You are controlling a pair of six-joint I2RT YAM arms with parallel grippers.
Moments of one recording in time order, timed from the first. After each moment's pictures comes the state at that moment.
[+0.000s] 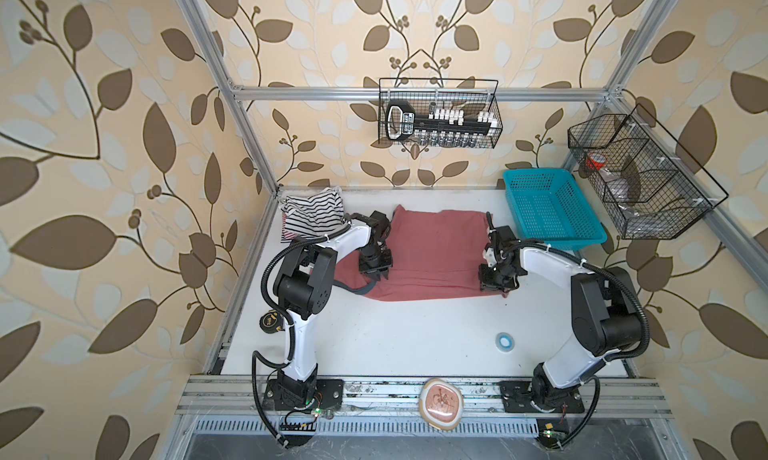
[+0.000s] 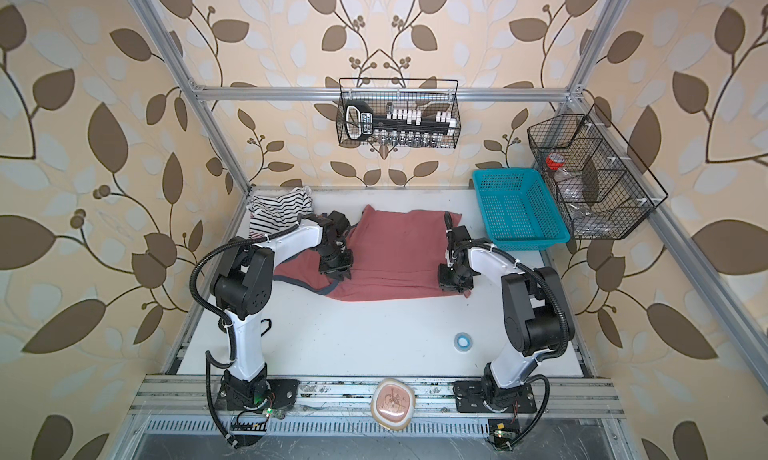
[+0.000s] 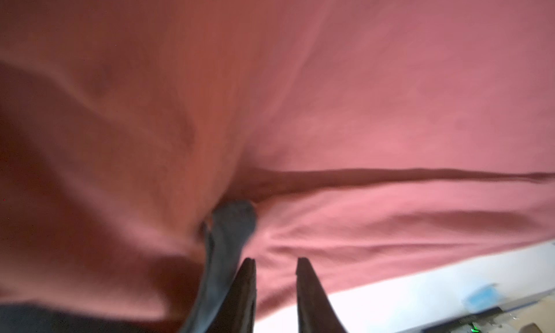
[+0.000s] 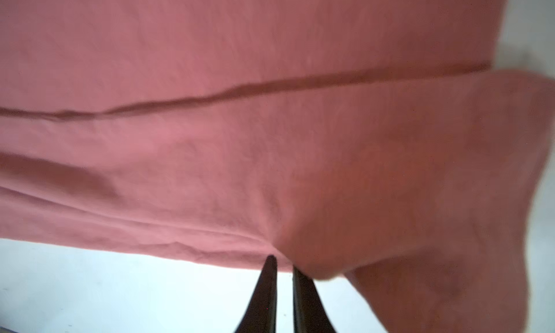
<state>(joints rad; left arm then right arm) -0.39 2.01 1.54 -1.01 0.27 -0.54 0.18 1.67 1.06 -0.77 -0.15 0.29</state>
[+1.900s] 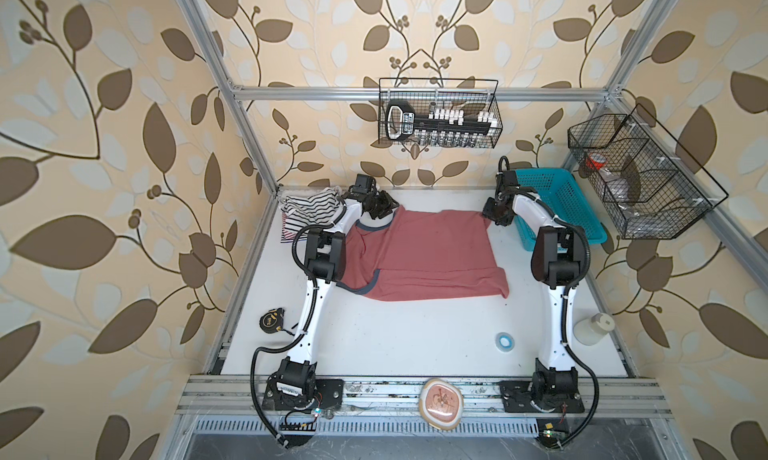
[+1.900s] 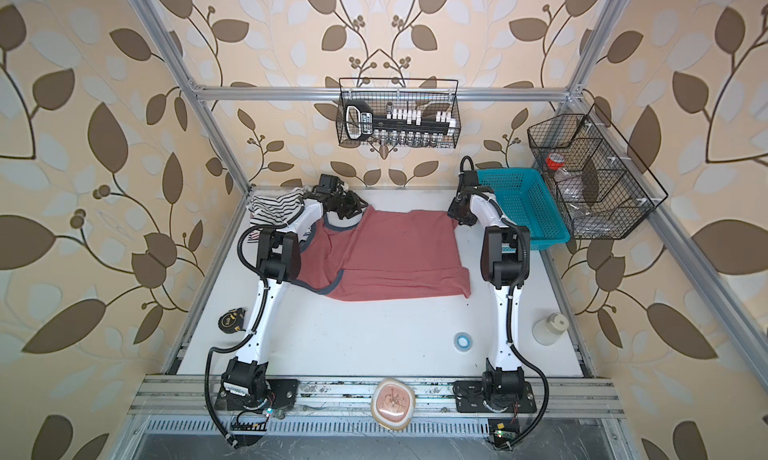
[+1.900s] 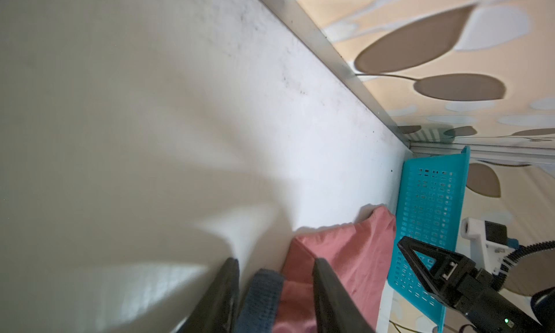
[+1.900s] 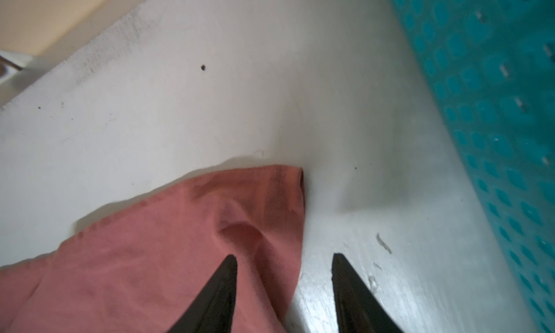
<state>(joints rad) -0.19 2.73 2.43 -0.49 0.60 -0.79 0.00 2.39 2.06 -0.78 0.04 0.48</state>
